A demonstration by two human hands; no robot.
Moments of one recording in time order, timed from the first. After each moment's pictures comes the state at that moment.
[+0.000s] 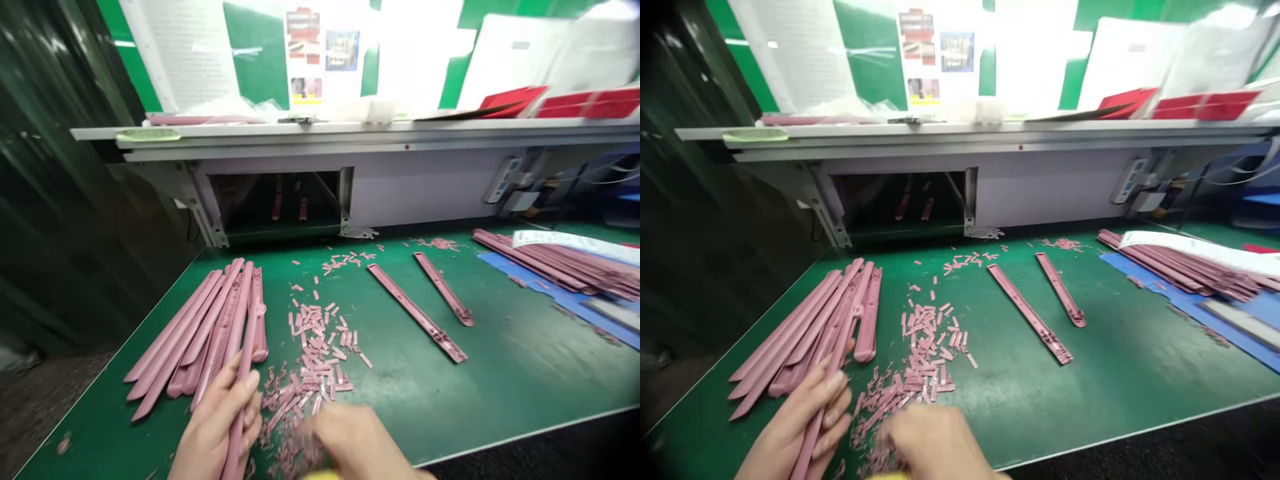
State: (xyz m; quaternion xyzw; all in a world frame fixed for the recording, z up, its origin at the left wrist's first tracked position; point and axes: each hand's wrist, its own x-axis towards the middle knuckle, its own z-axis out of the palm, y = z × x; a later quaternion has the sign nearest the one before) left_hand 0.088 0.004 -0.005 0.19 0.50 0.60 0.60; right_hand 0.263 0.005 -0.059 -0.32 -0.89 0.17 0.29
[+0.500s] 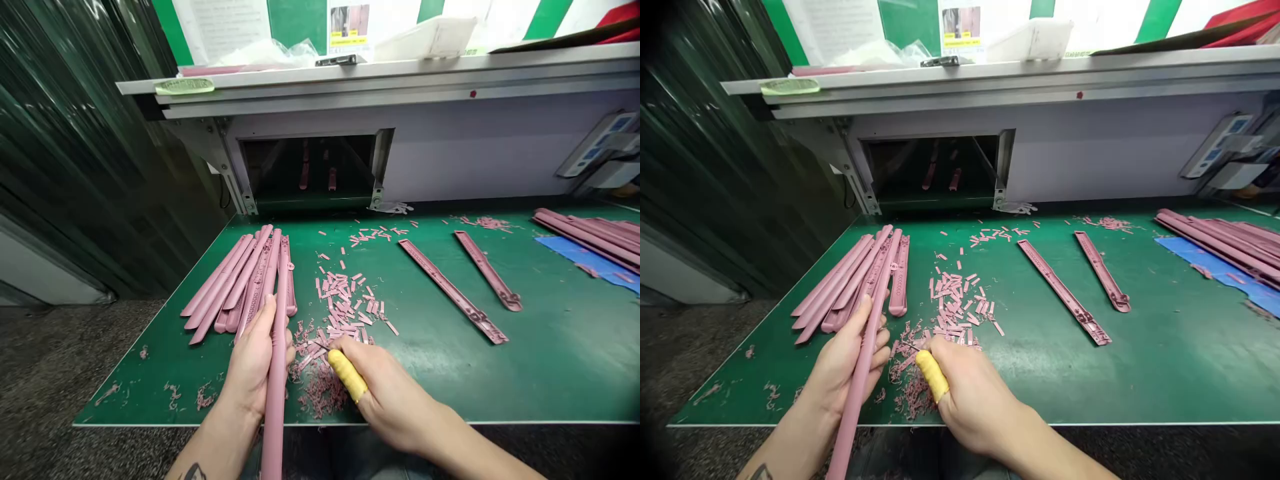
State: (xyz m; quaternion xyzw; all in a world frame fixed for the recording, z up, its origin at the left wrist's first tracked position) left_hand 0.084 0.021 -0.013 0.14 0.50 0.62 0.59; right_hand 0.268 0.014 -0.033 -0.38 -0.84 0.31 0.23
